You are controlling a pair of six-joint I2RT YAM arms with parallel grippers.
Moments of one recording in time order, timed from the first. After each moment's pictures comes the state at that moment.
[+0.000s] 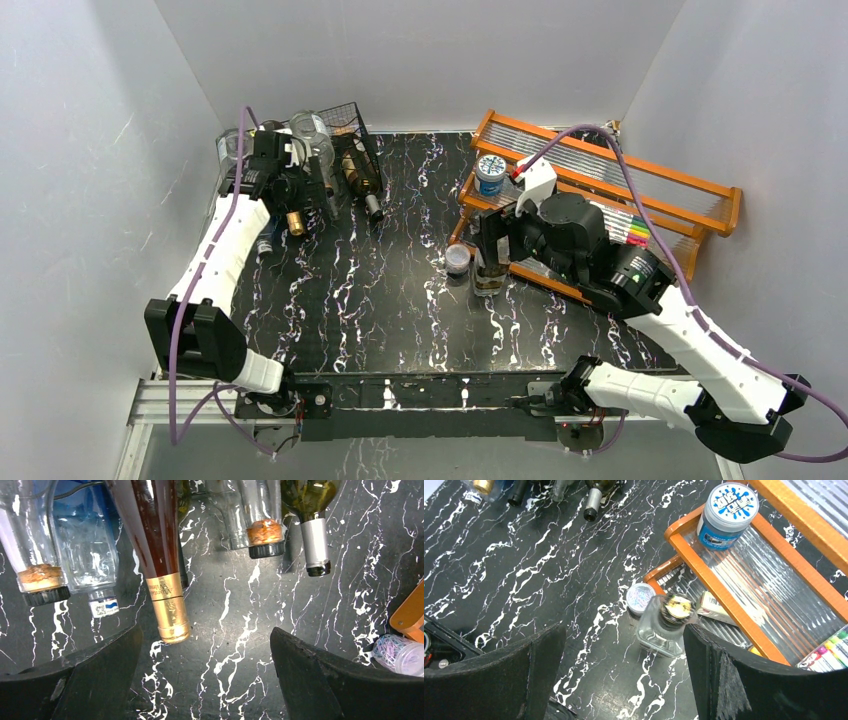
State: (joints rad) left arm -0.14 1.45 1.40 -0.84 -0.15 -0.28; right arm 0.90 0.95 1.27 -0.75 0.28 0.19
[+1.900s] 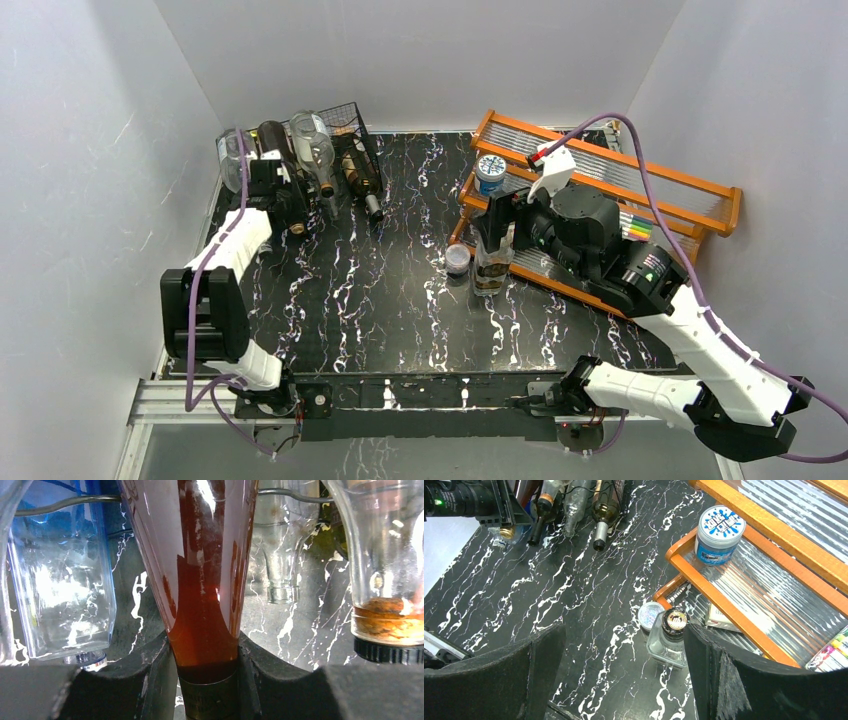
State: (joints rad) left arm -0.01 1.55 1.09 -0.36 -0.07 -0.28; right arm 0.90 0.96 1.36 -0.74 0.33 0.29
